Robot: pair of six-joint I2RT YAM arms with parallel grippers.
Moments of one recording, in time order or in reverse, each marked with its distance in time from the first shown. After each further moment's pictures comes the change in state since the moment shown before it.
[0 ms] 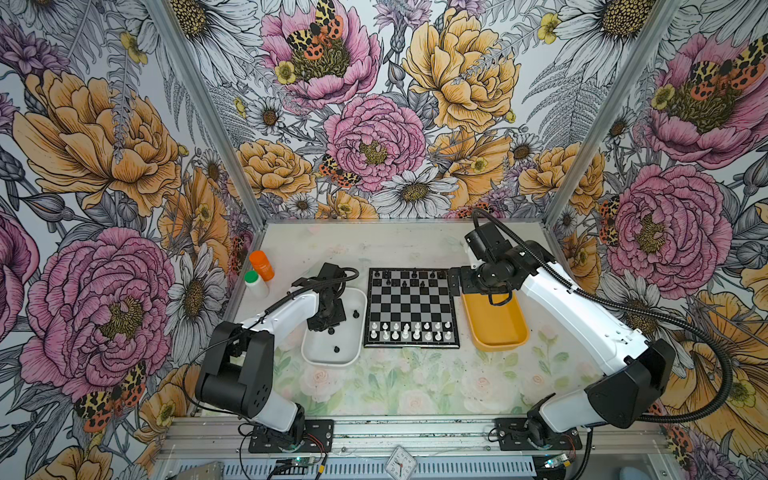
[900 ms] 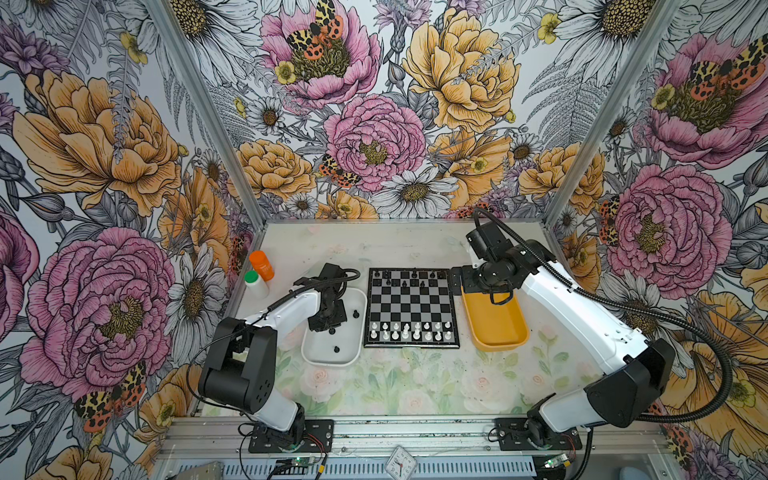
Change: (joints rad) left arm 0.000 0.026 0.000 0.000 0.015 0.012; right arm -0.013 0.003 0.003 -0.008 0.007 -0.014
